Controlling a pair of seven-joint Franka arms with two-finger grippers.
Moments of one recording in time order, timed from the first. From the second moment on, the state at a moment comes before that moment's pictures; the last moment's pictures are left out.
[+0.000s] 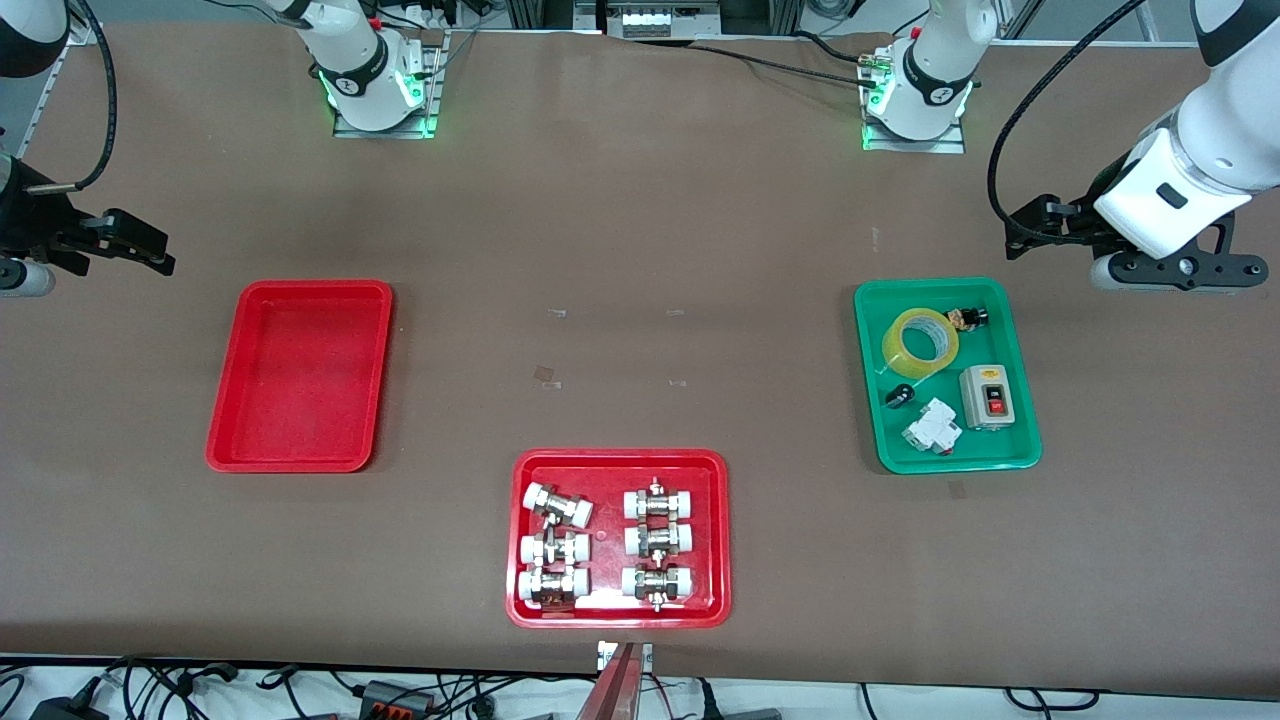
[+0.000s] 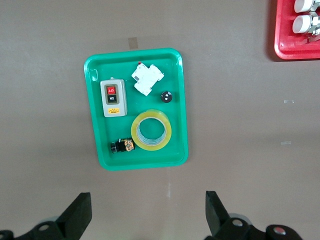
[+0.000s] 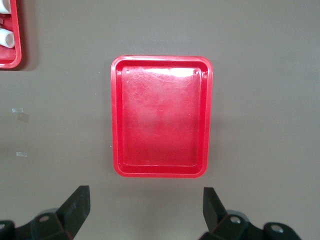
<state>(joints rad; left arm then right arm) 0.12 0.06 -0.26 -1.56 0.00 1.51 -0.13 -0.03 0.03 -0.01 -1.65 -0.02 1.65 -0.05</state>
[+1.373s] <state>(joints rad) 0.18 0.45 -0.24 -1.68 0.00 1.85 -0.13 -0.03 0.02 0.00 -1.66 -0.01 1.66 -0.06</state>
